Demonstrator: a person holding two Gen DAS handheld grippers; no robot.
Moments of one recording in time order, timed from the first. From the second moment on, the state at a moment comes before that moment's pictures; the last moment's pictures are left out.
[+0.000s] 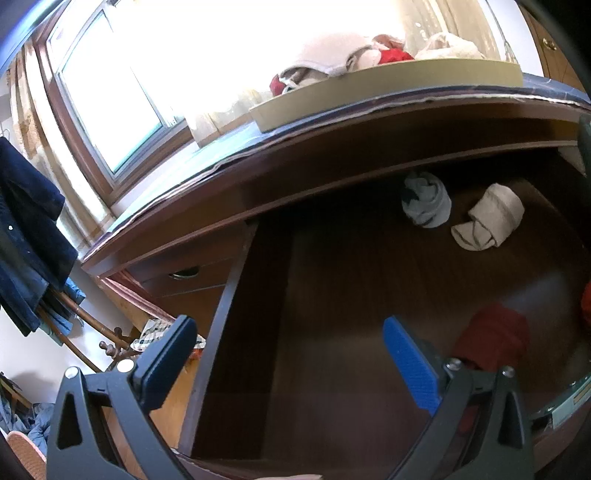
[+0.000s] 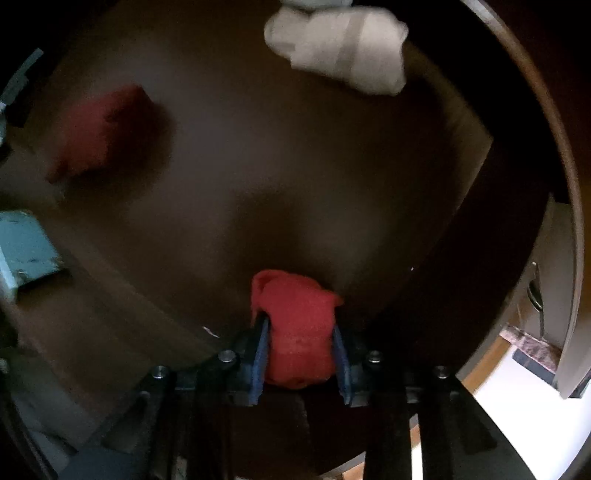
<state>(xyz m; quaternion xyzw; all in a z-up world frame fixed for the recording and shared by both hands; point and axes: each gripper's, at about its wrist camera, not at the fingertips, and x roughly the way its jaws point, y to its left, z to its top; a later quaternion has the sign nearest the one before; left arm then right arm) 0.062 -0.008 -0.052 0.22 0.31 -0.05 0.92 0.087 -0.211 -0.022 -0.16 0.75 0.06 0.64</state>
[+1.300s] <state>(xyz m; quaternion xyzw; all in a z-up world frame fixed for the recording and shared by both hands) 0.082 -0.004 -0.036 0.15 0.33 -0.04 0.93 0.029 -0.236 0.010 0.16 0.40 0.02 0.90</state>
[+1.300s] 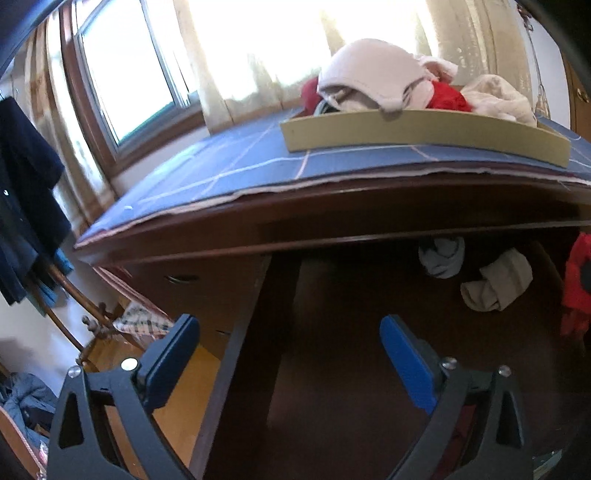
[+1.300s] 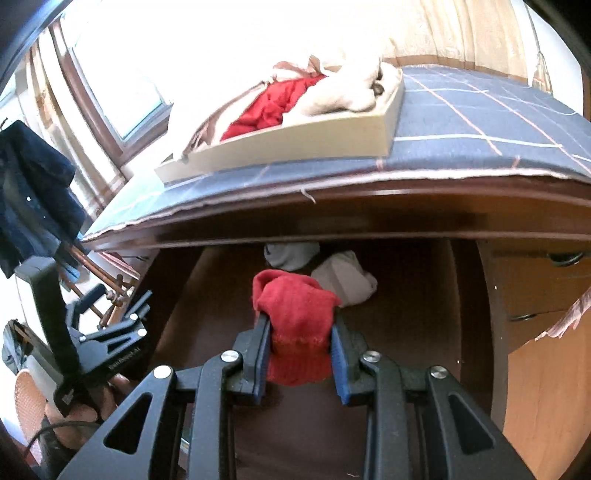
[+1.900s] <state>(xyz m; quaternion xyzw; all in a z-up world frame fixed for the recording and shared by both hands) 0.084 -0.008 -0.038 0.16 0.36 -0.07 0.91 0.039 -0.251 0.083 0.20 0.31 0.02 0.93</state>
